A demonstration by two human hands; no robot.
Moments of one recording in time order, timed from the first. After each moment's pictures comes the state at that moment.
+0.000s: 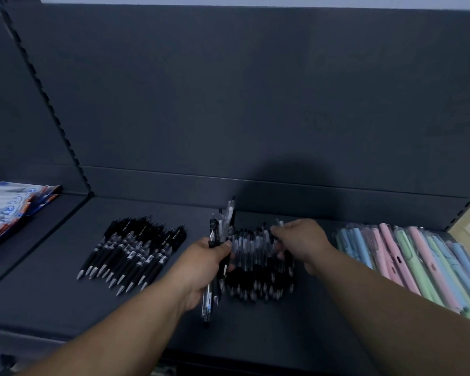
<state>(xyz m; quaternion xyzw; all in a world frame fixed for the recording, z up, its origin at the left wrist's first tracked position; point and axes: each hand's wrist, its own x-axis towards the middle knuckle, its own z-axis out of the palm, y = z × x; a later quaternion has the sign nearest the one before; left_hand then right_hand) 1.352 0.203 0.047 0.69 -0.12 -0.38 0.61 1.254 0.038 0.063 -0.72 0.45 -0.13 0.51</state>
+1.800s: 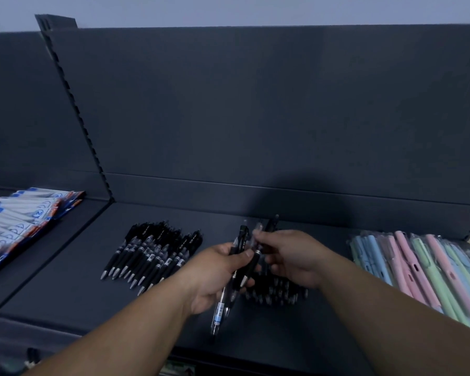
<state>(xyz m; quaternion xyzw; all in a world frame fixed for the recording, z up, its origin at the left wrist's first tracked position) 1.339 0.224 0.080 0.62 -0.17 -0.48 0.59 1.266 0.079 0.076 -0.61 0.31 -0.02 0.73</state>
